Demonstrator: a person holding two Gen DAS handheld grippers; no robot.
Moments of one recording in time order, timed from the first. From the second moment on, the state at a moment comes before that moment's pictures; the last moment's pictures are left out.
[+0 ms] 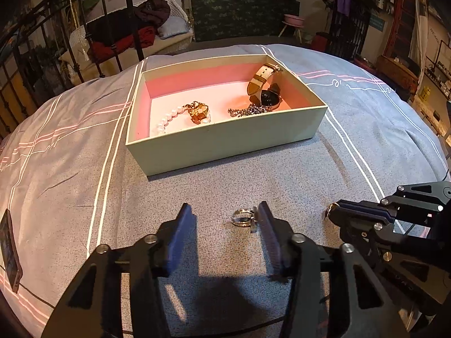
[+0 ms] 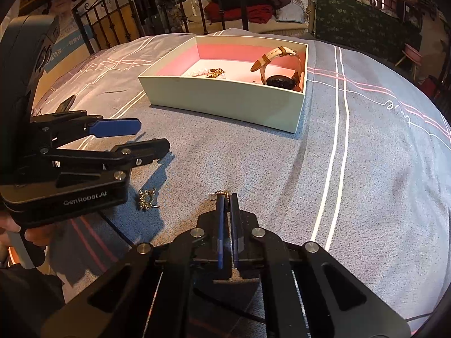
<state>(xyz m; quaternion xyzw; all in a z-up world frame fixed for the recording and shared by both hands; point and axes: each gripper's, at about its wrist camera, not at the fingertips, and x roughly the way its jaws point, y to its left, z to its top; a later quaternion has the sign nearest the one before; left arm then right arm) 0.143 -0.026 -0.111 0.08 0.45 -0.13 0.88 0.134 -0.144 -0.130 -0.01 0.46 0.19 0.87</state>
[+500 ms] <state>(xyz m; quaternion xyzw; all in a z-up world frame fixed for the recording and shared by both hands) 0.179 -0.018 -0.058 0.05 0.39 -0.13 0.91 0.165 -0.135 -0.073 -0.04 0.40 0.20 0.89</state>
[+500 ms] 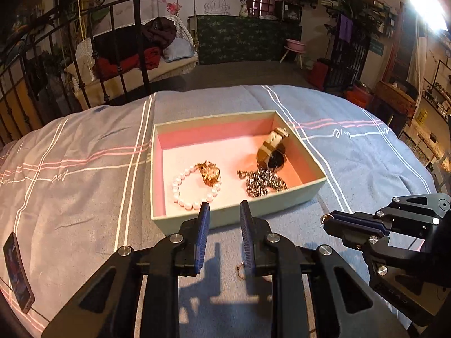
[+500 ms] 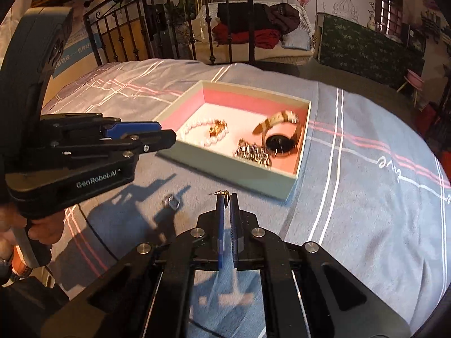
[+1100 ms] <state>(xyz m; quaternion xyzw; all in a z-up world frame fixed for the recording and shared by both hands) 0.276 -0.021 -0.056 -0.01 0.45 -0.10 0.89 0.262 -0.130 -0.060 -0.06 0.41 0.16 0.89</state>
